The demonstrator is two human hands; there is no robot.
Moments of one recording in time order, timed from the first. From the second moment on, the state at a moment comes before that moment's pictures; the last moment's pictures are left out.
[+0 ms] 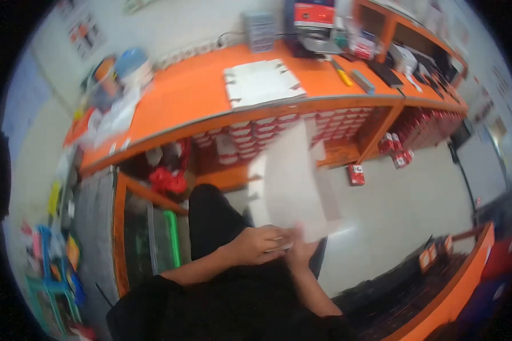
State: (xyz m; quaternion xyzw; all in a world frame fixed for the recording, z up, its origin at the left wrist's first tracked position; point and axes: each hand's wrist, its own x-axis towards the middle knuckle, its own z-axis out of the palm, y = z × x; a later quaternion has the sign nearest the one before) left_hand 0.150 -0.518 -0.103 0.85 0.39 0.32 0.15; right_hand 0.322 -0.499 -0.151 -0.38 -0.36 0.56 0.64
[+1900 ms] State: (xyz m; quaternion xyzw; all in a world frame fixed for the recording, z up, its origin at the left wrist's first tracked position) left_hand 0.103 -0.494 -0.095 0.48 0.49 0.51 0.52; right_hand 0.312 -0.449 -0.091 -0.42 -0.66 0.42 0.47
